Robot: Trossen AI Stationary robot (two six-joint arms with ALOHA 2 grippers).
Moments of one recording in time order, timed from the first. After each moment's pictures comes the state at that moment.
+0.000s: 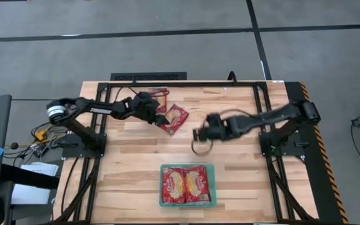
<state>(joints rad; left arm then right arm) 0.47 1.52 0.63 0.26 0.33 -0.74 0.15 1.56 1.18 -0.79 0.39 1.48</state>
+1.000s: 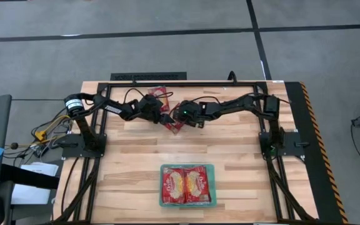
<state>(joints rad) 0.47 1.78 0.64 0.41 0.34 -0.78 -0.25 2.04 1.21 -0.11 0.03 1.44</state>
